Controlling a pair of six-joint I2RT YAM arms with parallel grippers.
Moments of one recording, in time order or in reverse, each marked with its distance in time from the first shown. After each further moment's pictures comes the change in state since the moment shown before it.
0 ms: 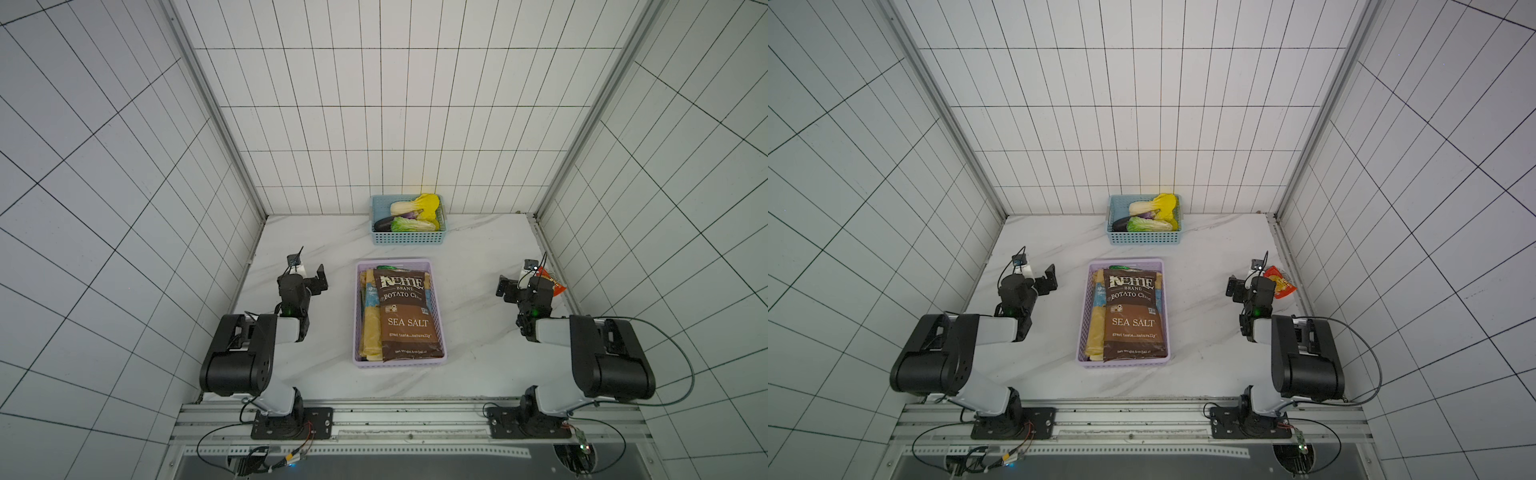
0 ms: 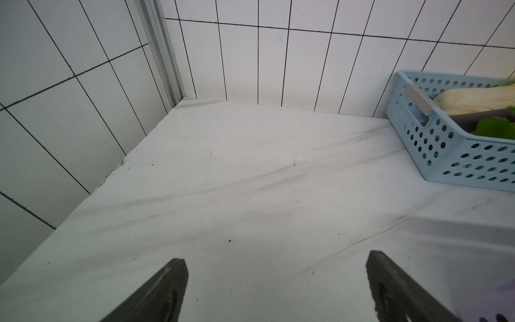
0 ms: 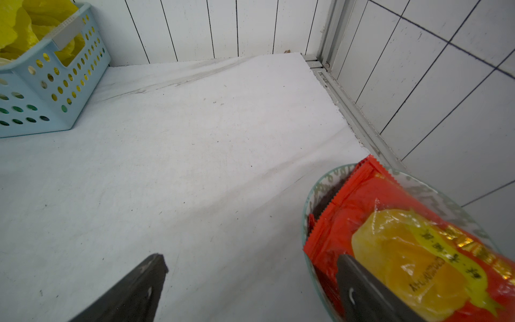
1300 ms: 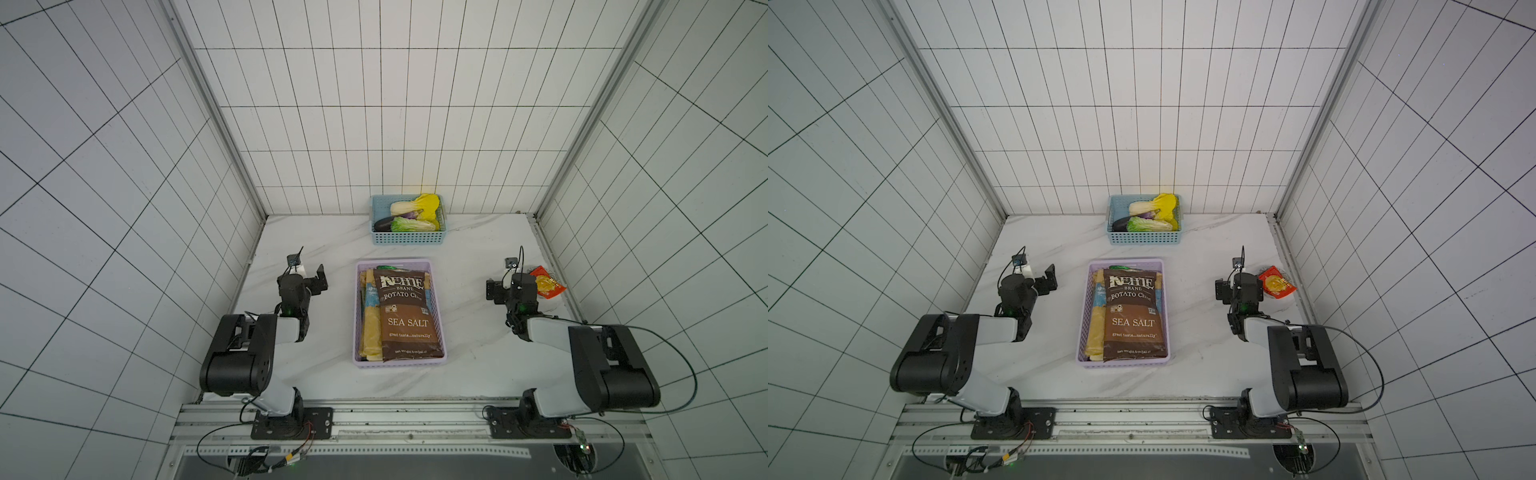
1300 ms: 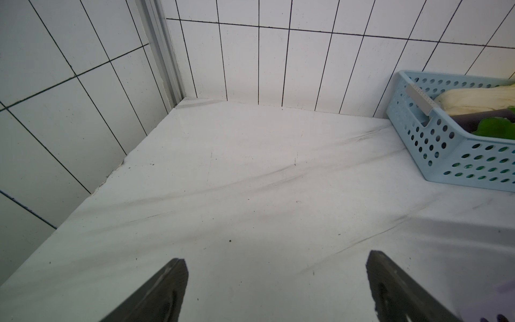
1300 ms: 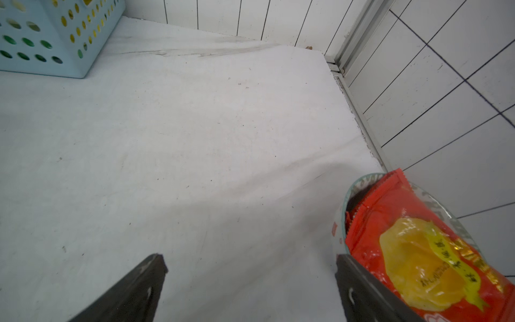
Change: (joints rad) left arm 0.000 0.000 0.000 0.000 -0.002 0.000; right arm 0.132 -0.047 0.066 -0.189 0.149 -0.103
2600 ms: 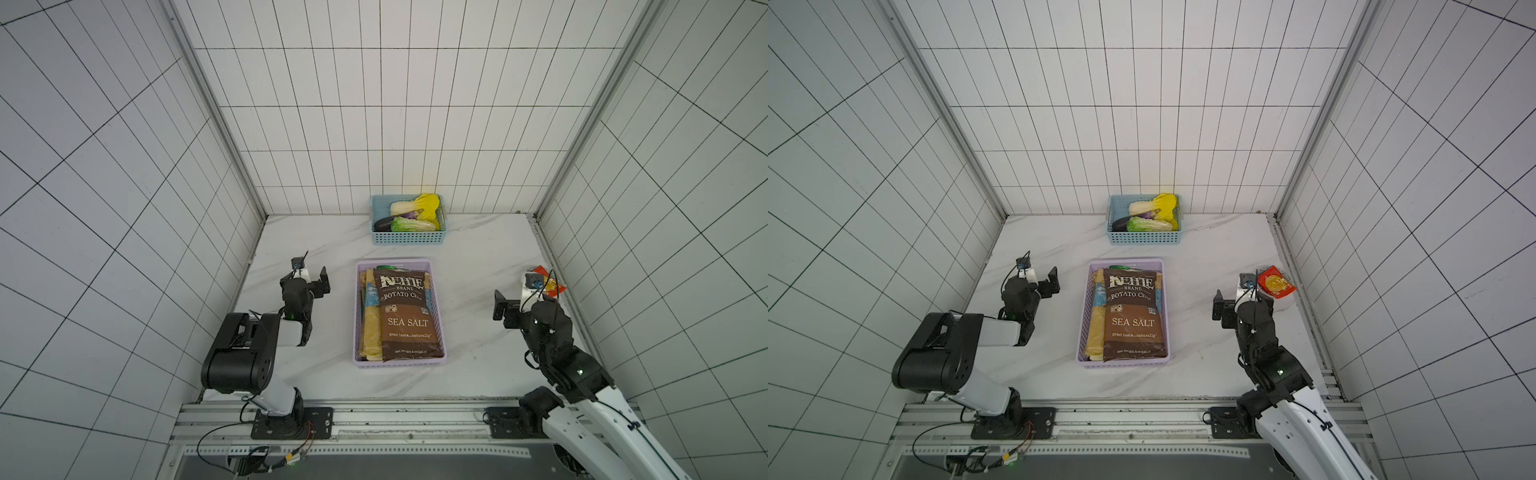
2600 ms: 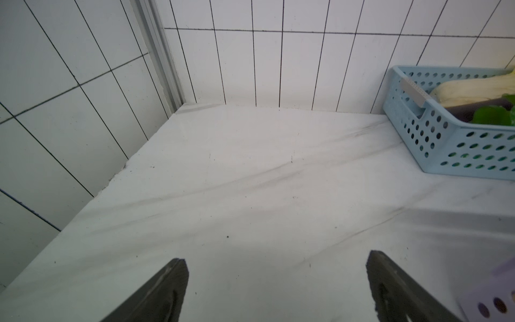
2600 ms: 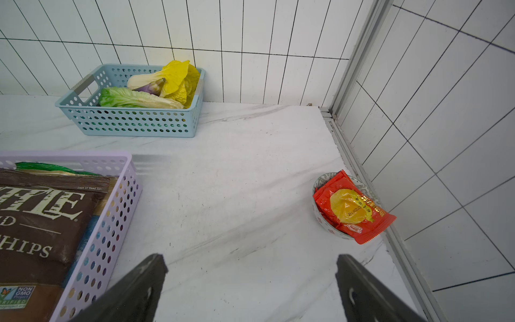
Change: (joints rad) left arm -0.019 0.010 -0.016 0.066 -0.033 0.027; right arm 0.423 -0.959 0.069 -0.927 0.264 0.190
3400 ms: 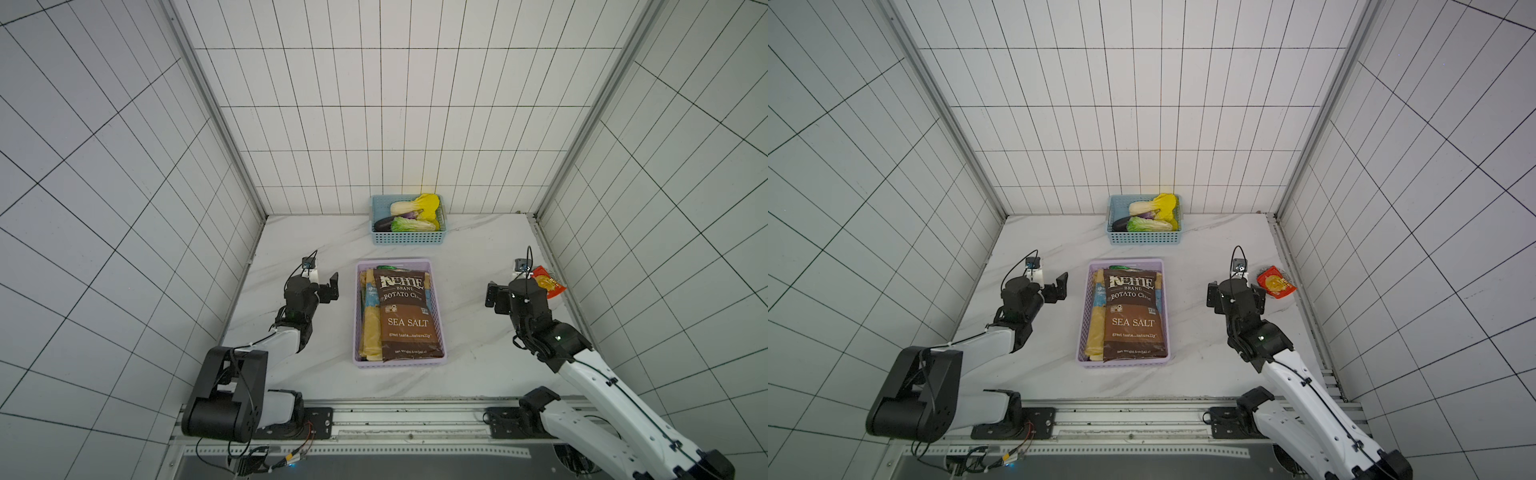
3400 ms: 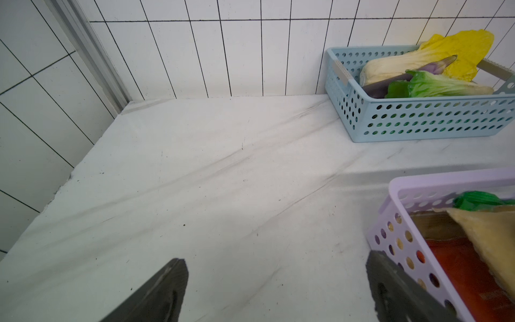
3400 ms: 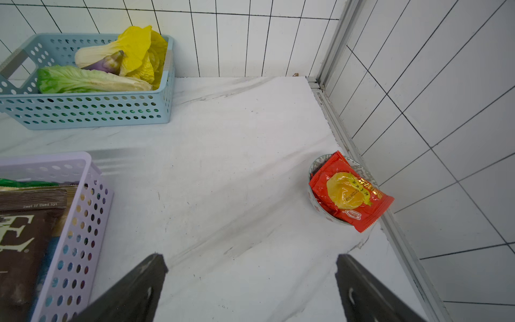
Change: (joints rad) left arm -0.086 -0.241 -0.018 -0.301 0.097 0.038; right arm 0.001 0.248 0.098 -0.014 0.083 0.116
